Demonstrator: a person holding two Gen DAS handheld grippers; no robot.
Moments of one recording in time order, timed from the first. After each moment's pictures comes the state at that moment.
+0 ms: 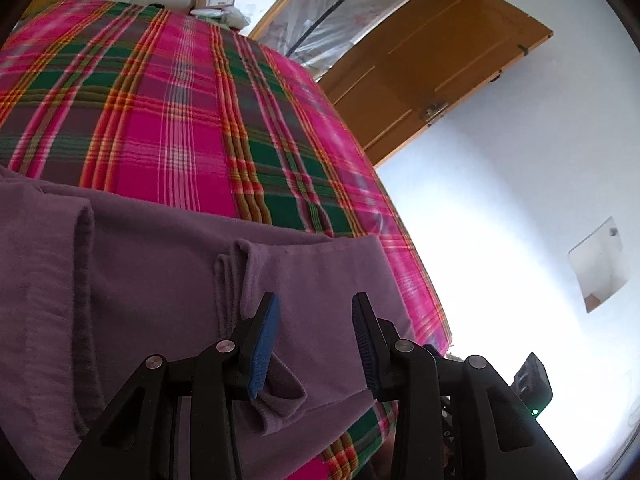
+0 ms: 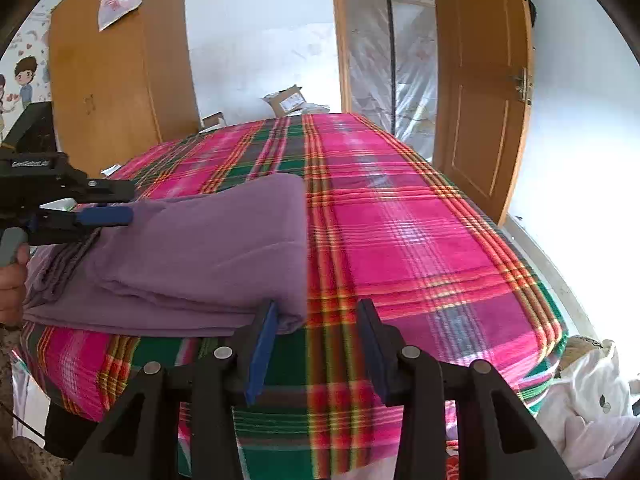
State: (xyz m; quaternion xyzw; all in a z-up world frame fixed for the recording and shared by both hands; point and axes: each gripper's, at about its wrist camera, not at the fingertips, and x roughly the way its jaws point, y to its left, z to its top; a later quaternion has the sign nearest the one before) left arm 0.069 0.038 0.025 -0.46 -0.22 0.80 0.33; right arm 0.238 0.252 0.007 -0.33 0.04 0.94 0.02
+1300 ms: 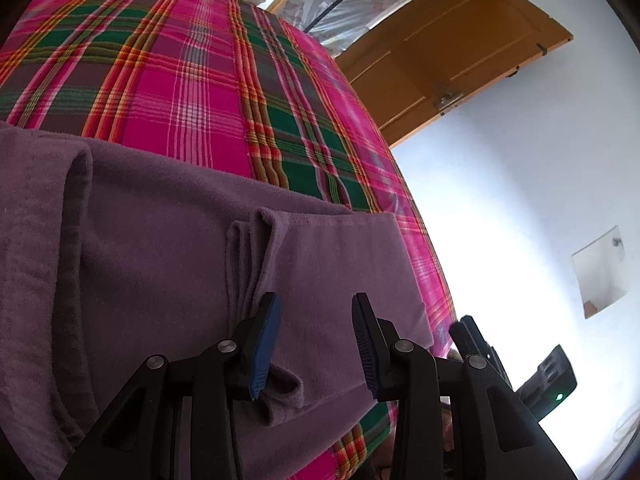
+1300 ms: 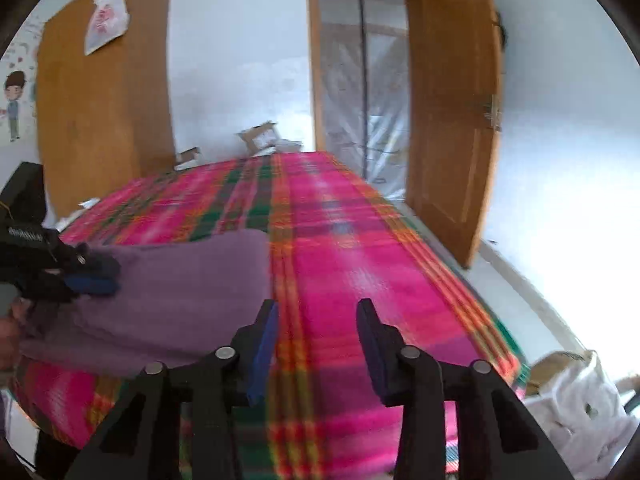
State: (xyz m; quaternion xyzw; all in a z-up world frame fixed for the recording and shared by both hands) left arm 0.076 0.026 0.009 -0.50 -0.23 0.77 0.32; right arm 0.225 0.268 0.032 -0.28 0.03 0.96 0.05
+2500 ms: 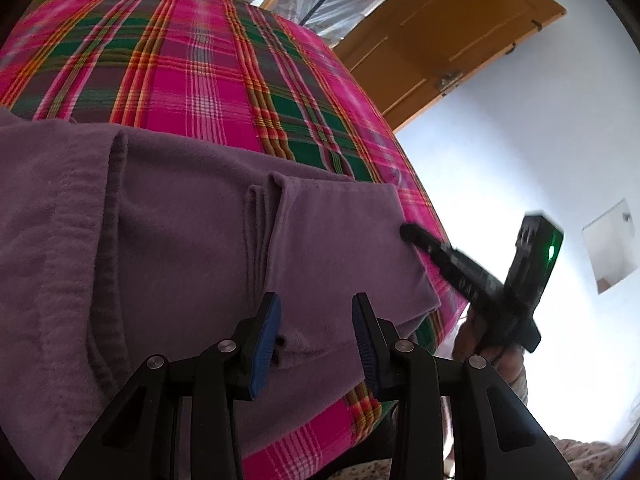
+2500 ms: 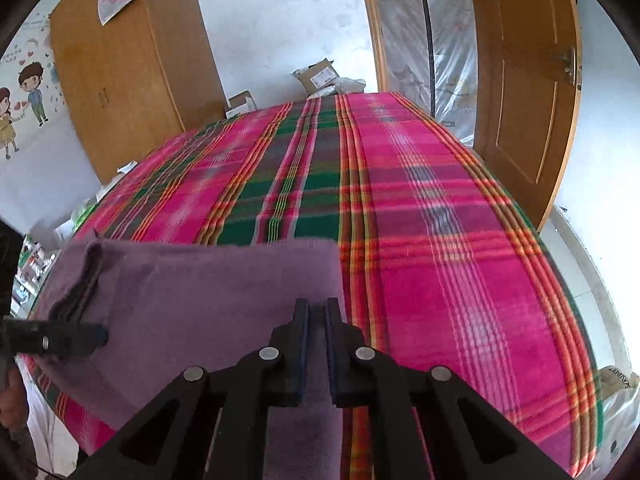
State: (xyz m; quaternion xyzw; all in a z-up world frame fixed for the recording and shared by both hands) left arm 0.100 0.020 0.018 -0.51 -0.18 0.78 0.31; right arm 0.132 0.268 0.025 -0.38 0.07 0.92 -0.05
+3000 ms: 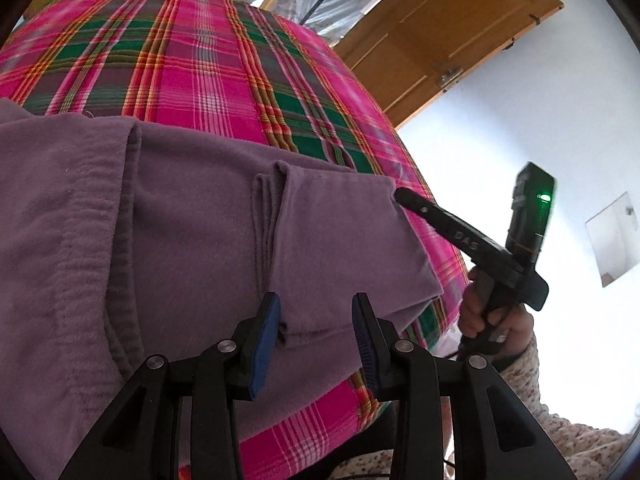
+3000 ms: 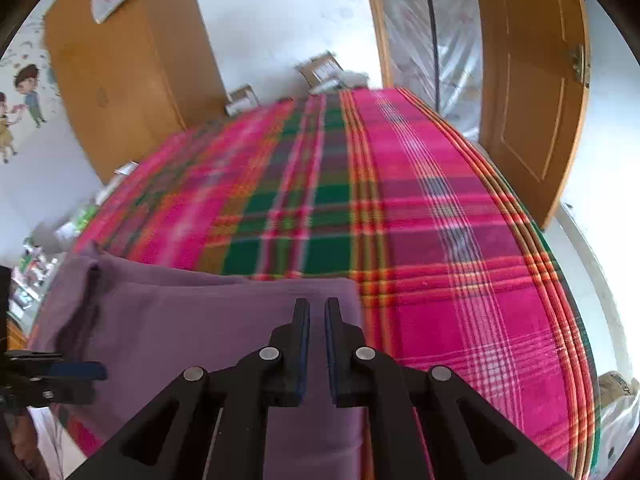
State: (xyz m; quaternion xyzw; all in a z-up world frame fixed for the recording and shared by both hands) left arm 0.110 0.014 0.019 -0.51 -0.17 0.78 0.31; right arm 0.119 0.254 0.041 -0.39 0.07 0.92 -0.07
